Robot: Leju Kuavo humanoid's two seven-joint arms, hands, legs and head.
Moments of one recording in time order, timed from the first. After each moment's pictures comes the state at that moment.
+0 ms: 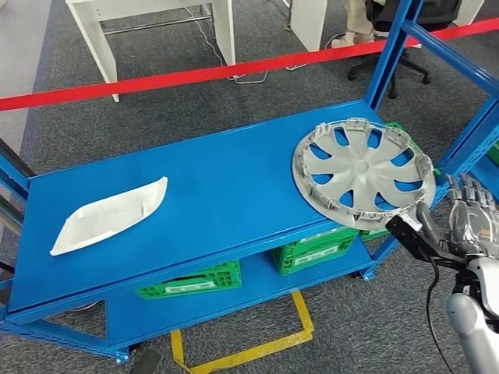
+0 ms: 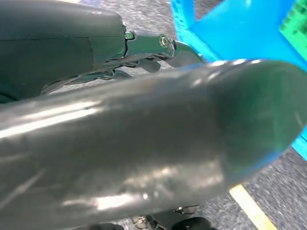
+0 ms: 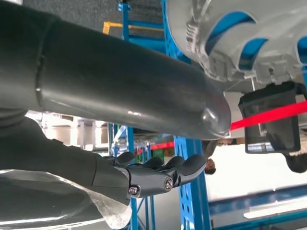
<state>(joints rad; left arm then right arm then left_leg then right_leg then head) -0.09 -0.19 0.96 -0.23 -1.15 0.30 -0.44 -0.12 -0.37 0.10 -1.60 1.13 -0.08 0.24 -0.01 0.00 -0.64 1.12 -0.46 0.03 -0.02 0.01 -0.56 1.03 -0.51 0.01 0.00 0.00</state>
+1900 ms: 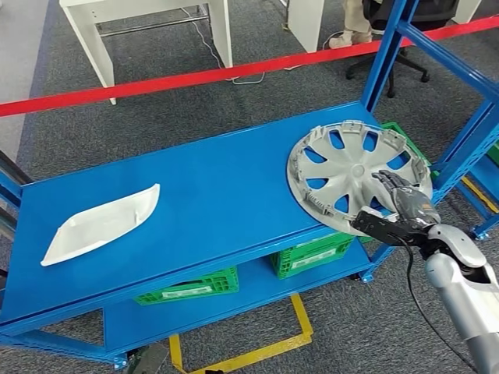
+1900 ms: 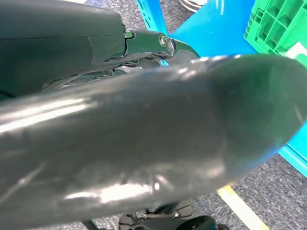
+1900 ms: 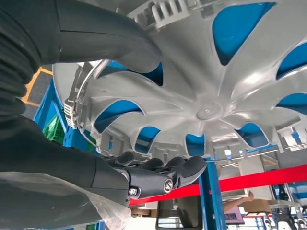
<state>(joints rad) -0.11 -0.19 0.91 -0.23 -1.18 0.31 -0.43 -0.41 -0.42 0.36 -1.22 0.83 0.10 -0.05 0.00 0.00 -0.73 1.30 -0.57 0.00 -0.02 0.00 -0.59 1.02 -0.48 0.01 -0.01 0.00</state>
